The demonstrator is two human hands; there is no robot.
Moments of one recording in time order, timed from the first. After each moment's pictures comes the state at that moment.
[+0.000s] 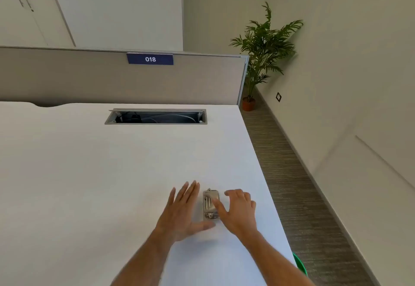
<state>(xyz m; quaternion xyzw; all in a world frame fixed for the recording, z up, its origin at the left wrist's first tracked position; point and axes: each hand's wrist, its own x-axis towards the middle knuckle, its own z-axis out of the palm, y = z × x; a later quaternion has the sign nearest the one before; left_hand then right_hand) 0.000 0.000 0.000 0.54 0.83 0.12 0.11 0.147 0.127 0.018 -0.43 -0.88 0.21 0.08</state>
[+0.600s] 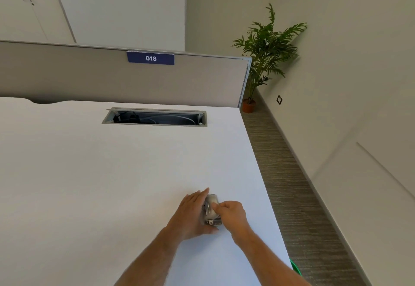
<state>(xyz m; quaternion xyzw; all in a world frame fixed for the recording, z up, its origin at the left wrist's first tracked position) 0.001 0.041 -0.014 0.52 0.79 0.24 0.23 0.126 0.137 0.026 -0.51 -0.64 0.56 0.07</state>
